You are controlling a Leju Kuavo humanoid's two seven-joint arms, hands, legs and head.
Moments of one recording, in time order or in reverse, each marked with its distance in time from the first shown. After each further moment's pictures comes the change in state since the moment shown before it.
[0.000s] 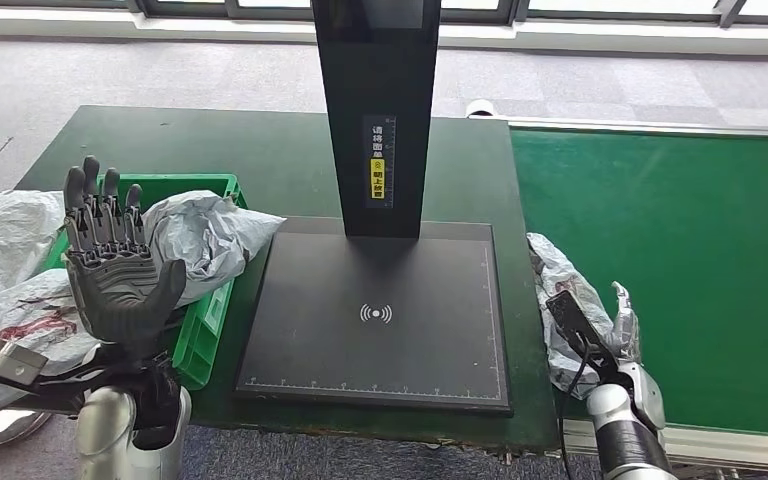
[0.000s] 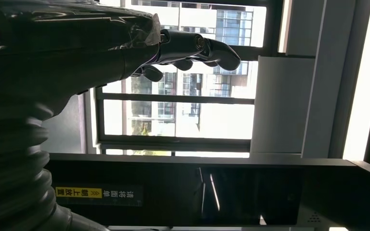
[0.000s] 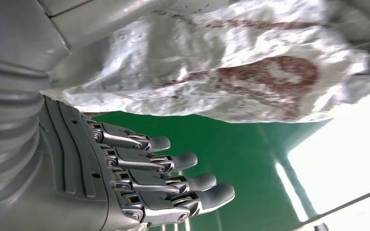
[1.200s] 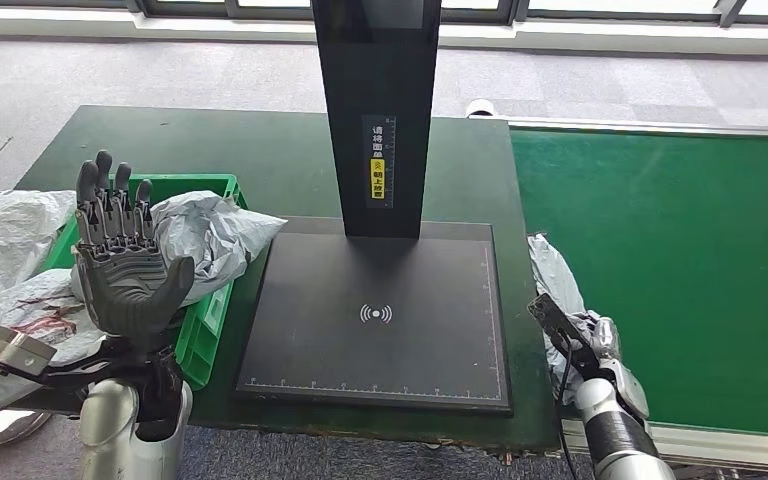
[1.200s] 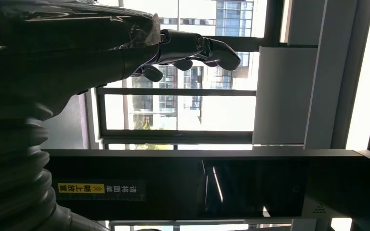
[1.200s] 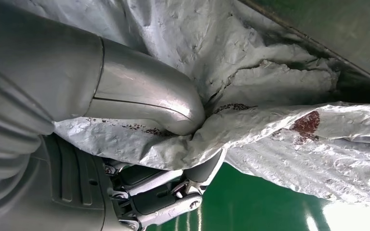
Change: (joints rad) left arm -0.026 0.003 0.006 0.031 -0.012 -0.038 0.001; right arm -0.055 0.004 0.030 0.127 0.049 0.121 0.161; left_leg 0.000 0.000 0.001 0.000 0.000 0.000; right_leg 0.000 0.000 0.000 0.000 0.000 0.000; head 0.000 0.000
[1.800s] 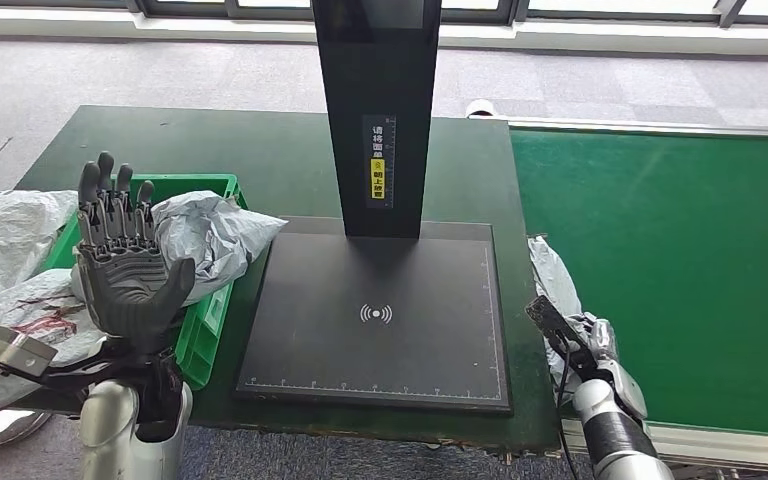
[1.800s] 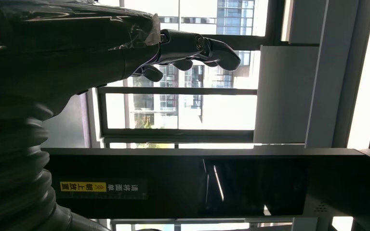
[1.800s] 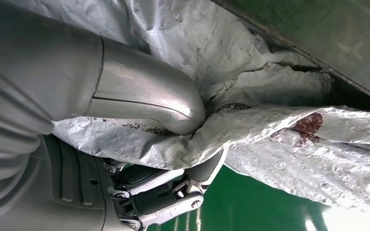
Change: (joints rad) left arm 0.005 0.000 0.000 0.000 0.000 -0.005 0.001; right arm 0.000 -0.001 0.002 0.013 0.006 -0.001 -0.001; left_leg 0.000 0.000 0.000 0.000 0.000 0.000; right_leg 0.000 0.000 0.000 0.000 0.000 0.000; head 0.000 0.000
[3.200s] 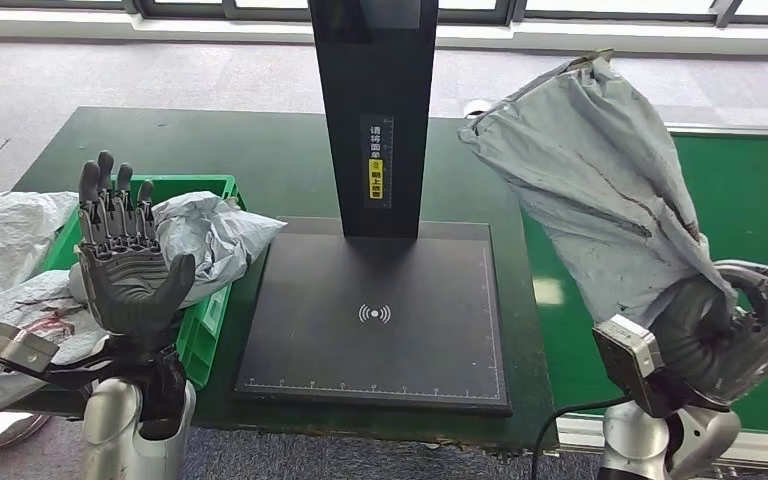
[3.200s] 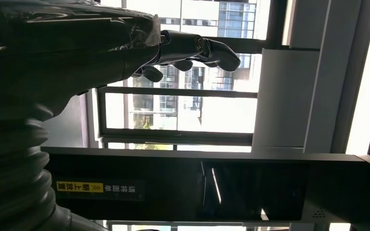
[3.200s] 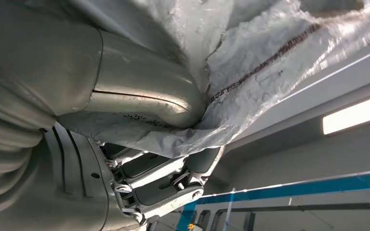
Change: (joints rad) left arm -0.011 -0.001 -0.006 0.016 0.020 0.025 -0.003; right arm 0.333 0.281 0.012 -1.125 -0.170 -0.592 -0.588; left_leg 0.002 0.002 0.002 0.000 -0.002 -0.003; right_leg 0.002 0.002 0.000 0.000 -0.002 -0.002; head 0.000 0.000
